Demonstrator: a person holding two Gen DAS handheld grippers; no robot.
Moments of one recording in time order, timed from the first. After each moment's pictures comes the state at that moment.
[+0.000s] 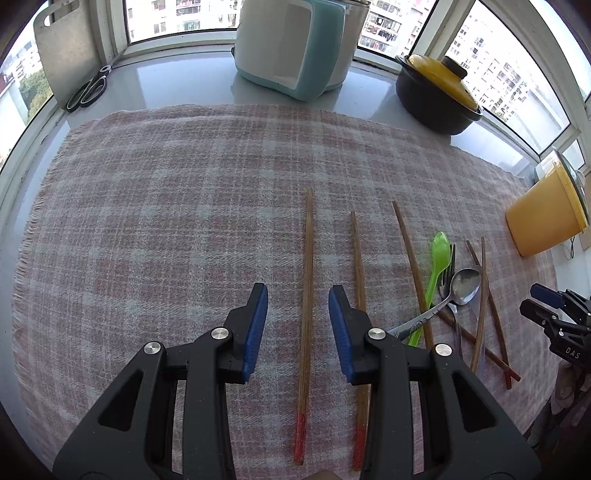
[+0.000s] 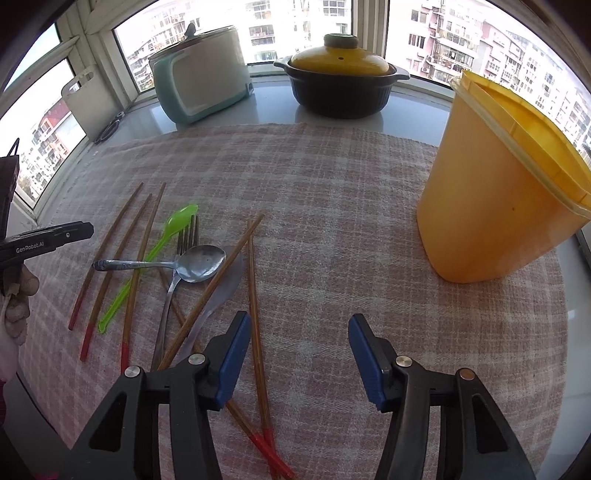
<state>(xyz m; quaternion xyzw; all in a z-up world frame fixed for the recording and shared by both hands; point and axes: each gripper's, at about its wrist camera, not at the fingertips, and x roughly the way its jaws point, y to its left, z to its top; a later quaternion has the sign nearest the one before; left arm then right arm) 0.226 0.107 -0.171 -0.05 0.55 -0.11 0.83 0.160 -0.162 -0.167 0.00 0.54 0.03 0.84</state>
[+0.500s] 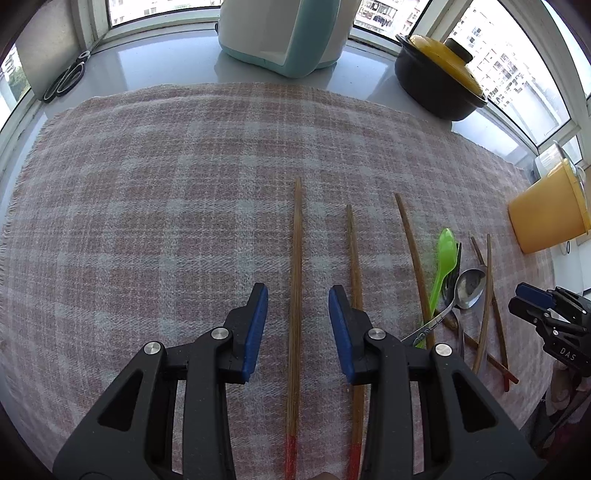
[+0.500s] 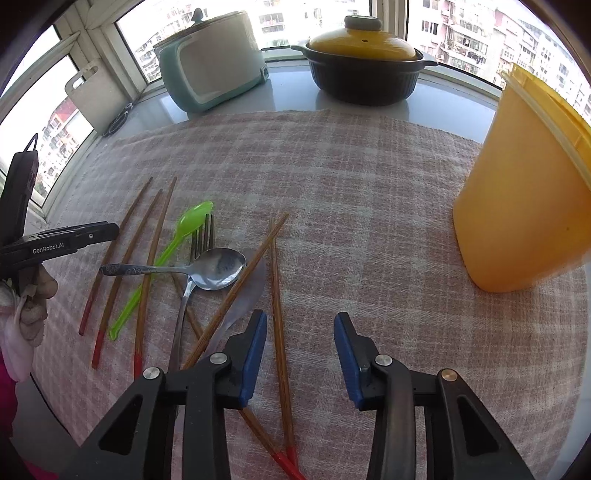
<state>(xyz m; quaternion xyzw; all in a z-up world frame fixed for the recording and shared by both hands) 0.248 0.102 -0.195 -0.05 0.58 -0.13 0.80 0.180 -0.150 -0.181 0.02 0.56 0.07 0.82</state>
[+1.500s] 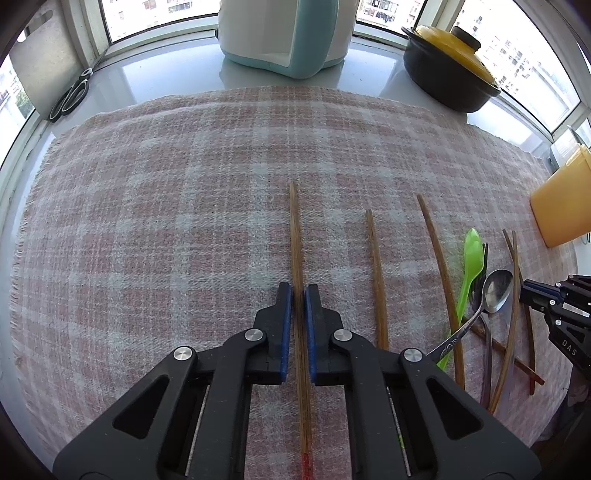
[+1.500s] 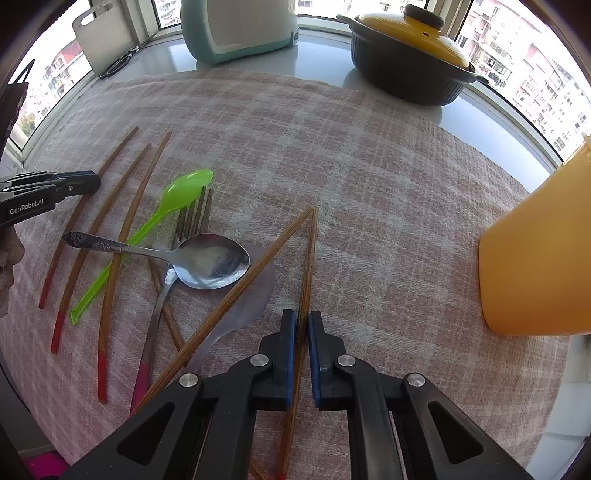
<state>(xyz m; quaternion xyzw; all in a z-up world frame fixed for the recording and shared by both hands) 0.272 0.085 -0.210 -0.01 0.57 -0.10 0.82 0.208 -0.114 -0.206 -0.09 0.60 0.06 0.79</state>
